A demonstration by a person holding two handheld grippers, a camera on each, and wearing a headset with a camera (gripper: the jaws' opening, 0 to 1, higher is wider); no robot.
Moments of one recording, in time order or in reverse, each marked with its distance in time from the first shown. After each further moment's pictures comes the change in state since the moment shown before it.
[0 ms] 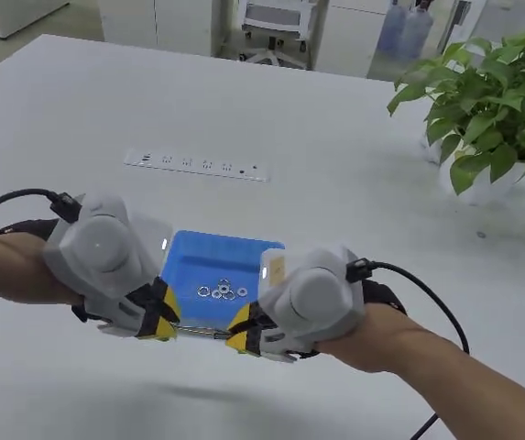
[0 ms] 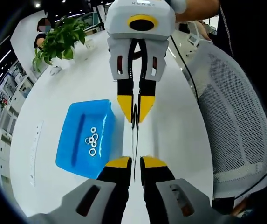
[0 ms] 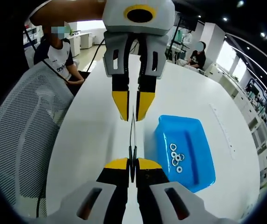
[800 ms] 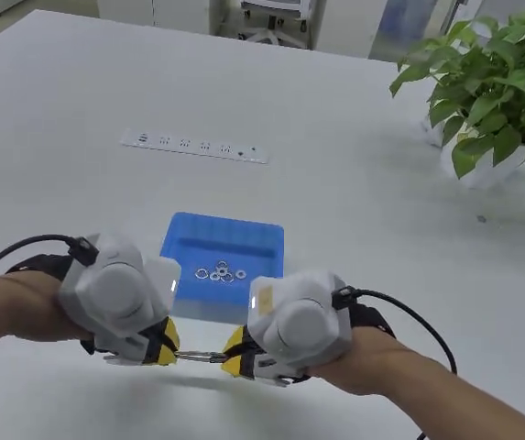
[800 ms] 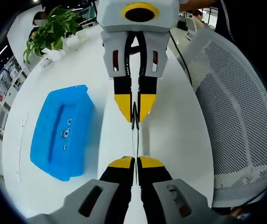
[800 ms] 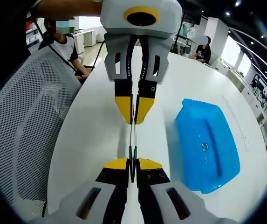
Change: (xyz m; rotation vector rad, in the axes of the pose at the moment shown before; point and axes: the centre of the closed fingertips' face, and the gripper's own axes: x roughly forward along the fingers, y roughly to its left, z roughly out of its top) left arm 0.045 -0.030 -0.021 -0.021 0.034 -0.050; right arm 0.030 0.036 -0.030 0.025 0.032 0.066
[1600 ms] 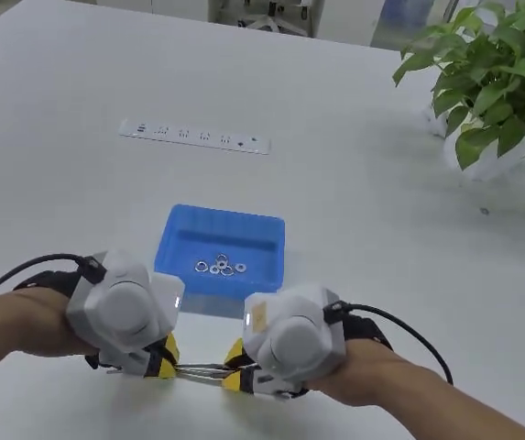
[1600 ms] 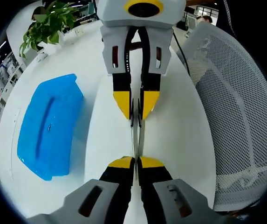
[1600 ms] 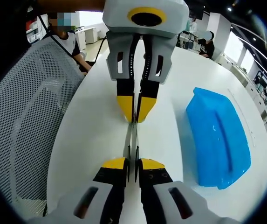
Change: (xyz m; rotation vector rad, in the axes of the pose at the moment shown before) left arm 0.019 -0.011 -0.012 -0.021 0.016 -0.036; right arm 0.012 0.012 -0.014 0.005 0.035 0.029
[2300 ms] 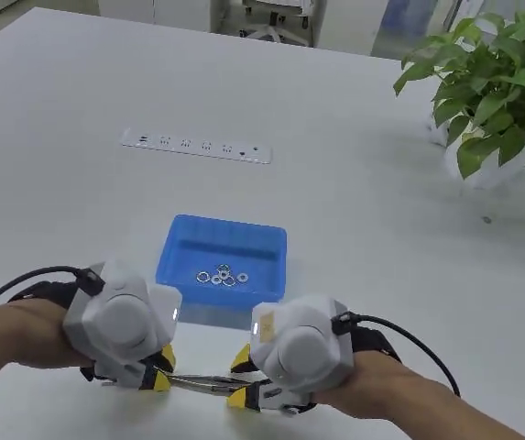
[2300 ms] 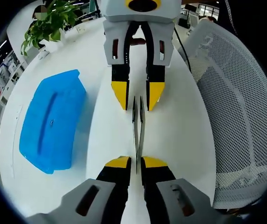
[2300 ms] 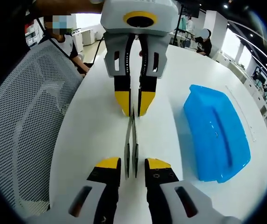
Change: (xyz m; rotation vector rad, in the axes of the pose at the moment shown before) left arm -0.008 0.002 -0.009 -0.017 0.024 0.020; right arm -0.007 -0.001 -0.005 0.037 0.000 -0.010
